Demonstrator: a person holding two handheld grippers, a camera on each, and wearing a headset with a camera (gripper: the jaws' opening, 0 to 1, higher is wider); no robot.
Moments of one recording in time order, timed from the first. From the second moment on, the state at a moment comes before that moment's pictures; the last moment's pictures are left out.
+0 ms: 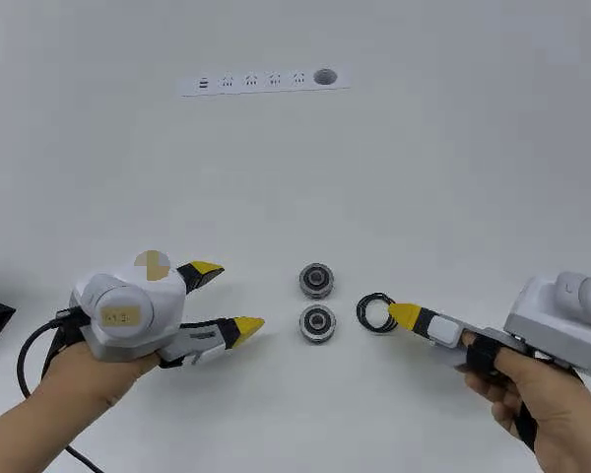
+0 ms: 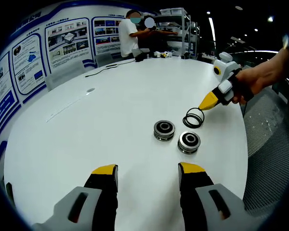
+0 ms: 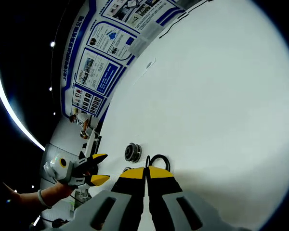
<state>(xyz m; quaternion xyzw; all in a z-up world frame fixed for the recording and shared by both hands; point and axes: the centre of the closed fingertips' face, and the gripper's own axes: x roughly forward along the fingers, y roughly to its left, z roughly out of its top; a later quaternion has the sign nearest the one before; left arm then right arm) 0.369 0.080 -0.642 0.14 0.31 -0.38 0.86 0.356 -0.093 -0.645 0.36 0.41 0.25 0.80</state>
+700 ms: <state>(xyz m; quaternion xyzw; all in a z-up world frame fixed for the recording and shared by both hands) 0.352 0.088 -0.636 0.11 0.30 -0.36 0.88 0.351 -0.093 -0.653 0.17 0.40 0.31 0.85</state>
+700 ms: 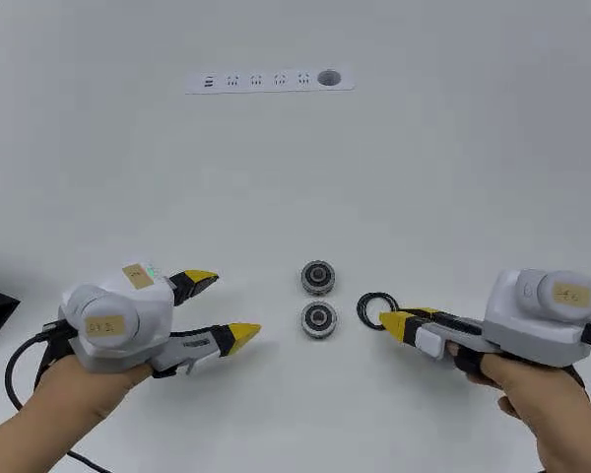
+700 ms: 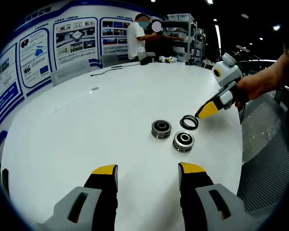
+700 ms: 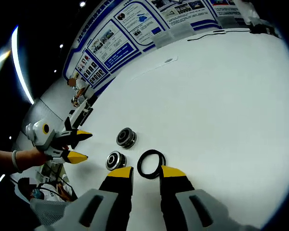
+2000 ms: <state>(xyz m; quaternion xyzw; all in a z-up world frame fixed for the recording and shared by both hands) 0.297 0.084 -0.612 0.04 0.28 -0.35 0.89 0.291 -0.103 -0.625 -0.02 0.35 0.38 0.85</state>
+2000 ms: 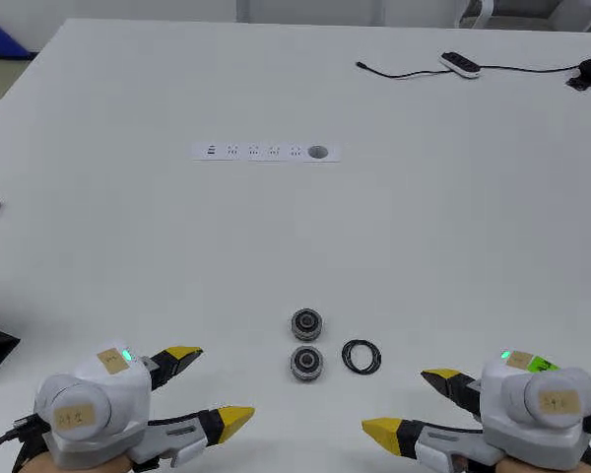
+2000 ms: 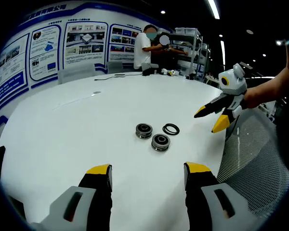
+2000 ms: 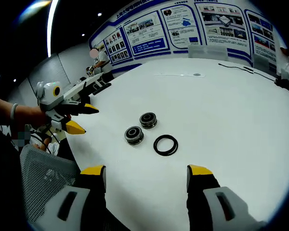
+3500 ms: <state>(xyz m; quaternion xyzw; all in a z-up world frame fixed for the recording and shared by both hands) 0.275 0.097 -0.615 0.02 0.26 -0.33 0.91 0.270 -0.120 -0.632 -0.11 0.31 0.40 0.86</state>
